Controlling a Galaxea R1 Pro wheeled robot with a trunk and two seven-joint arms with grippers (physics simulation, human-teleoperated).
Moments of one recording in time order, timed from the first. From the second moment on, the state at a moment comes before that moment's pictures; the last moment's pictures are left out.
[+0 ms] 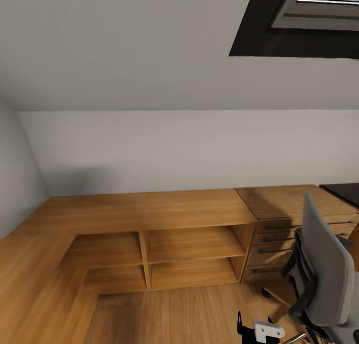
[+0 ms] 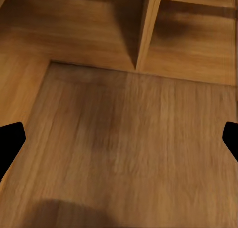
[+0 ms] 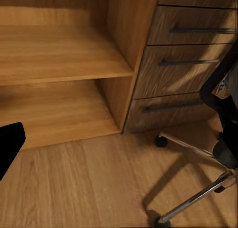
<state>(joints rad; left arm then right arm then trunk) -0.29 0.01 -1.17 -0.15 1.28 -0.64 0.18 -0.40 0.04 0.55 0.02 -0.43 -0.86 -0.38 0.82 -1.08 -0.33</state>
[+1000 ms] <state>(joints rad) -0.29 0.01 -1.17 -0.15 1.28 -0.64 0.18 -0.40 0.04 0.55 0.02 -0.43 -0.85 -0.38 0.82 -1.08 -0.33</state>
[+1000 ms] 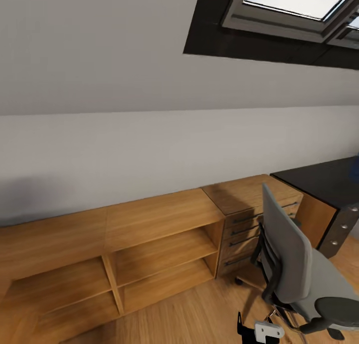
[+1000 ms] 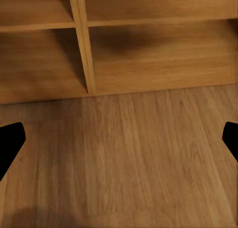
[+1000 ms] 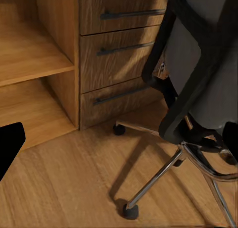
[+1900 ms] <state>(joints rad) -0.29 0.01 -1.17 -0.15 1.28 -0.64 0.18 -0.40 0.04 0.55 0.02 -0.44 -0.84 -0.38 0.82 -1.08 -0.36</state>
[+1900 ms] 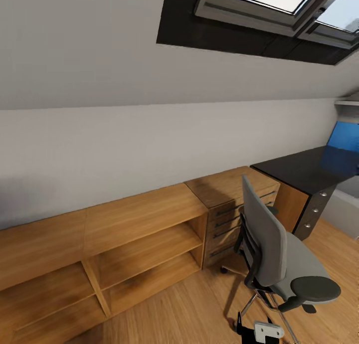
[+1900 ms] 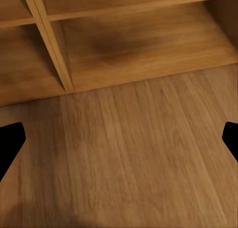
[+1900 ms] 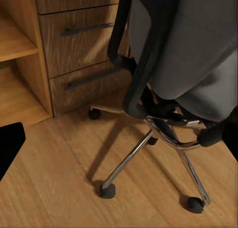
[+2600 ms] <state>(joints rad) -0.29 0.01 -1.17 -0.15 1.28 -0.64 0.18 -0.40 0.04 0.55 0.02 -0.44 -0.84 -0.38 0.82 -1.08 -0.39</state>
